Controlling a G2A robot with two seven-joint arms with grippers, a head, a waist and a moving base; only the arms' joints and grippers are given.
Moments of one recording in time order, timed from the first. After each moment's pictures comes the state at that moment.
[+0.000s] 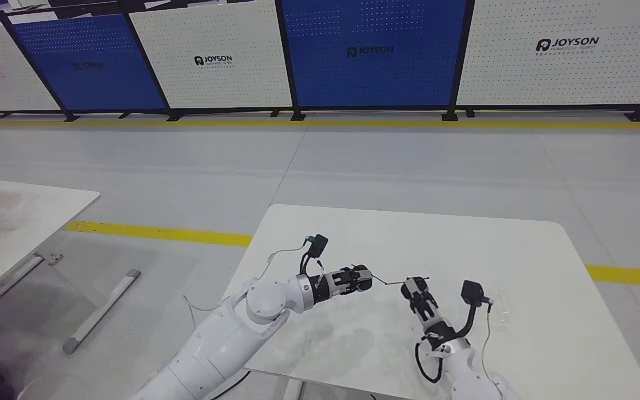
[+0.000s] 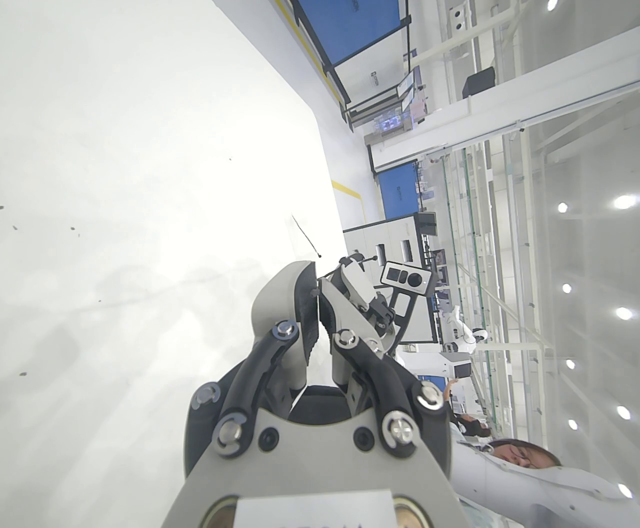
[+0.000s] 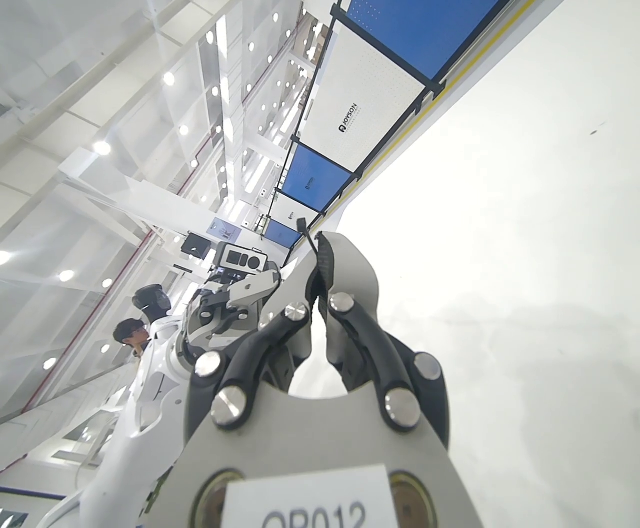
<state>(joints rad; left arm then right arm) 1.18 -1.05 -0.98 -1.49 -0.25 -0.06 -0.54 -1.46 -1.29 1.04 -1.57 -0.24 -0.10 -0.02</state>
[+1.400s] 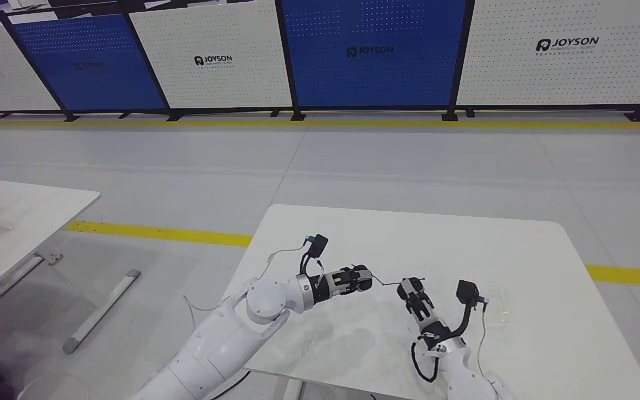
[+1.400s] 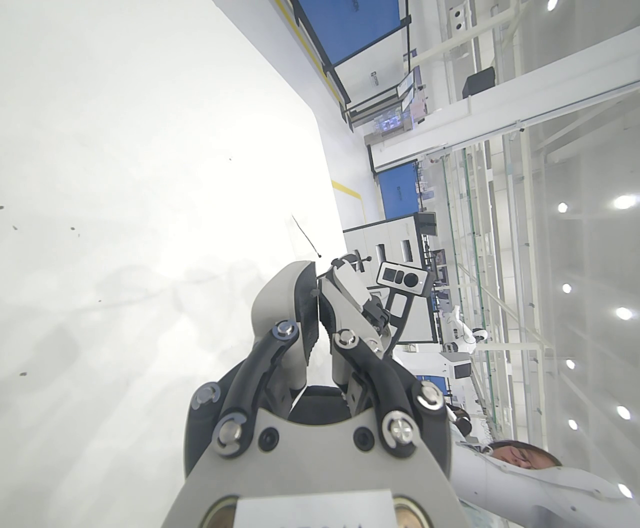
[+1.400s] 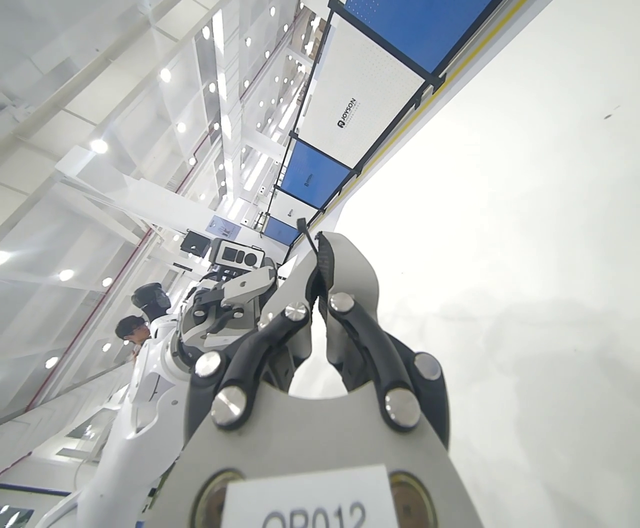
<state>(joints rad) 1.18 -1.05 -0.98 -1.49 -0.25 -0.06 -0.54 -1.46 -1.31 1.04 -1.55 -0.24 -0.11 0.00</state>
